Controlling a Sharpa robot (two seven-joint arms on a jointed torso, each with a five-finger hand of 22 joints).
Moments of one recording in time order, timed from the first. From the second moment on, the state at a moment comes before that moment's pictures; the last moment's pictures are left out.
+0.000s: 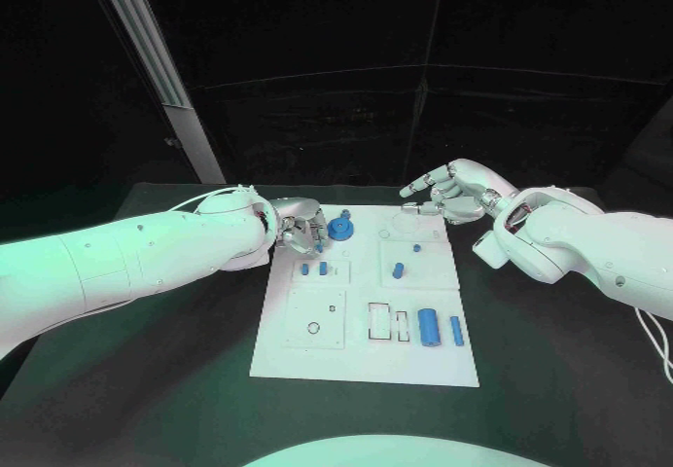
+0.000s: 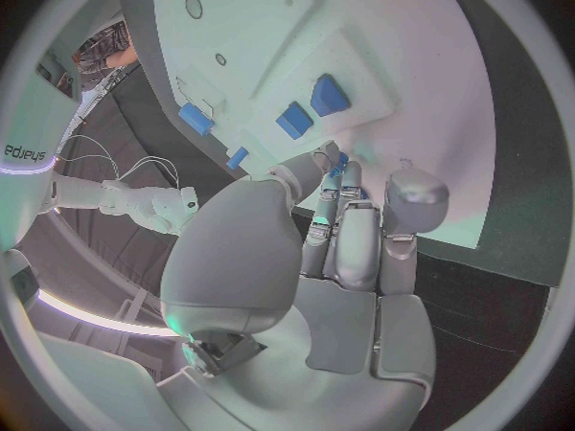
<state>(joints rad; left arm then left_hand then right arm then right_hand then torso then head) 1.30 -0.64 -0.18 1.24 -1.25 -0.06 -0.02 1.33 -0.13 0.52 -0.11 0.06 0.99 0.15 0.20 0.07 1.02 0.09 0.30 0.06 1.47 -0.01 1.34 1.07 0.14 1.41 0.08 1.07 0.98 1.29 -0.83 -0.10 1.46 -0.85 -0.29 0.20 1.36 0.03 -0.10 0.11 0.31 0.90 0.16 0.10 0.07 1.35 0.07 1.20 1.26 1.46 0.01 1.39 1.28 0.05 1.36 0.11 1.40 1.27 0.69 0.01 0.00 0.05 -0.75</state>
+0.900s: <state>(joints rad) 1.30 -0.71 -0.18 1.26 -1.13 -0.17 0.06 1.34 -0.13 0.40 -0.10 0.06 0.89 0.17 0.14 0.07 0.80 0.12 0.35 0.07 1.42 0.02 1.25 0.88 0.16 1.32 0.11 0.87 0.78 1.29 -0.84 -0.10 1.42 -1.04 -0.28 0.10 1.51 0.04 -0.08 0.07 0.27 0.98 0.15 0.13 0.07 1.05 0.06 0.50 0.64 1.46 -0.01 1.22 1.08 0.09 1.28 0.10 1.31 1.15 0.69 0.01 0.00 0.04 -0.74</state>
